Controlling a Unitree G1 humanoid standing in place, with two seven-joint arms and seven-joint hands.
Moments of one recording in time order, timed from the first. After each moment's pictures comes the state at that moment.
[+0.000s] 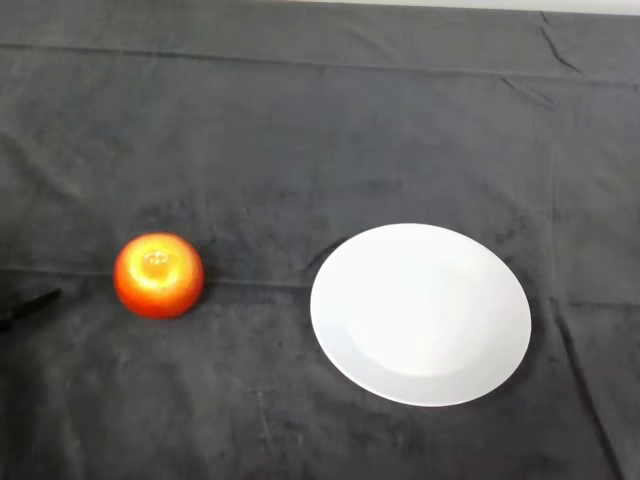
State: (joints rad) left arm -0.46 0.43 0.12 1.14 -0.09 -0.79 0.21; right arm -0.75 -0.45 -0.92 1.22 0.88 0.15 0.35
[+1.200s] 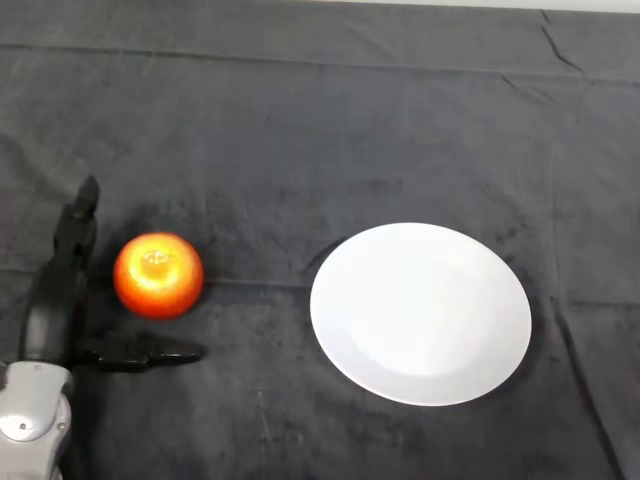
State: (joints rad) left arm -0.46 0.33 -0.03 1.14 -0.03 -0.83 -0.05; right arm -0.75 -0.45 -0.92 1.22 0.88 0.15 0.35
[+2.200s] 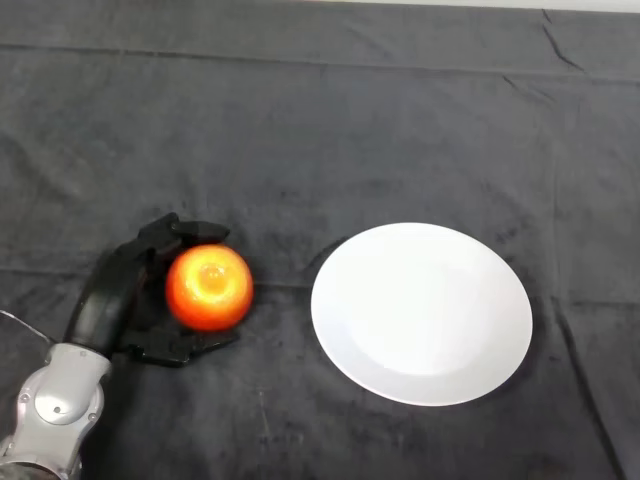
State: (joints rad) left arm -0.52 0.33 -0.14 1.14 0.12 -0.87 0.00; right arm -0.75 -0.45 -0.92 1.22 0.88 0.15 0.35
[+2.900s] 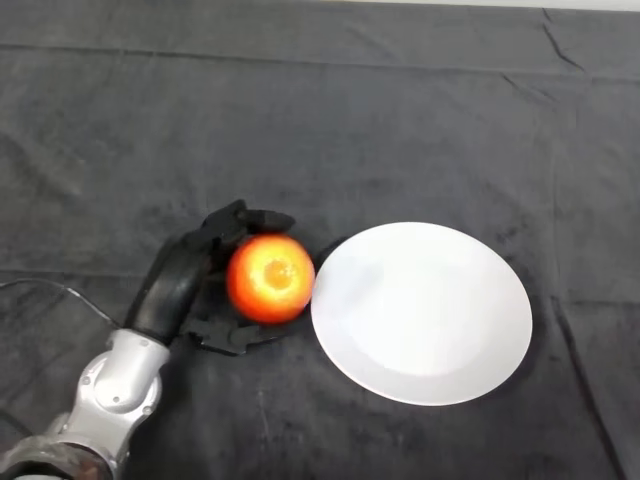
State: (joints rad) left arm -0.60 0.23 -0.25 1.14 0.20 -0.95 0.13; right arm -0.75 -0.45 -0.92 1.22 0.88 0.15 0.35
